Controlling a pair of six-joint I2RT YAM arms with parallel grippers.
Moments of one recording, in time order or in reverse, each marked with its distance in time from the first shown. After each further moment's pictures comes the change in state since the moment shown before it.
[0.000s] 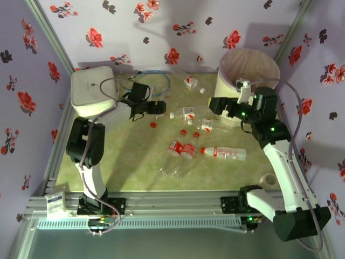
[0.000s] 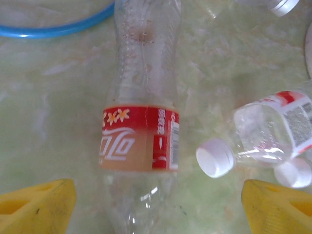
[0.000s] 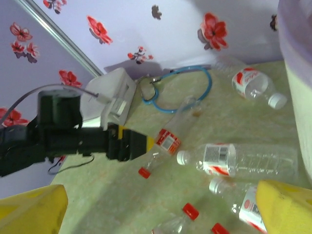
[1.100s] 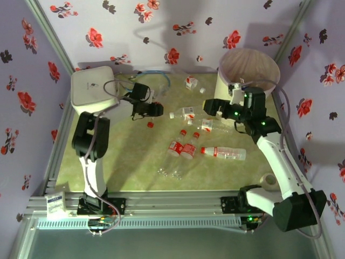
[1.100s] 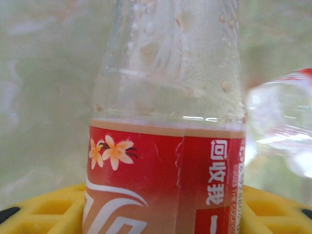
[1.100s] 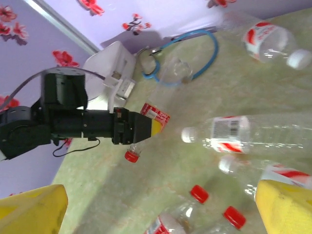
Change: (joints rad) left arm 0.023 0.028 0.013 -0.054 0.098 -0.006; right arm 0.058 0.105 -0.042 0.050 -0.024 0.061
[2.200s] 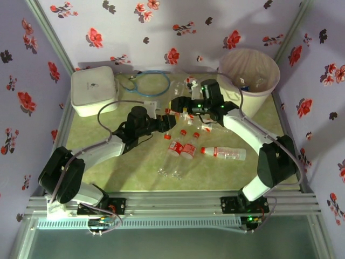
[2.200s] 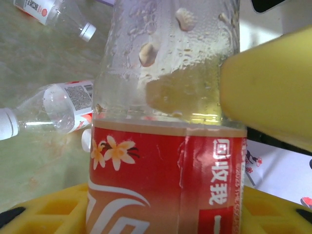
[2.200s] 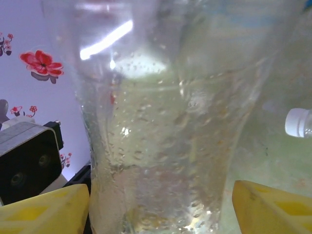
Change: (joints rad) left arm -0.269 -0.492 -0.581 0.698 0.023 -0.367; right arm 0.262 0.458 0.173 0.205 -0.091 0.162
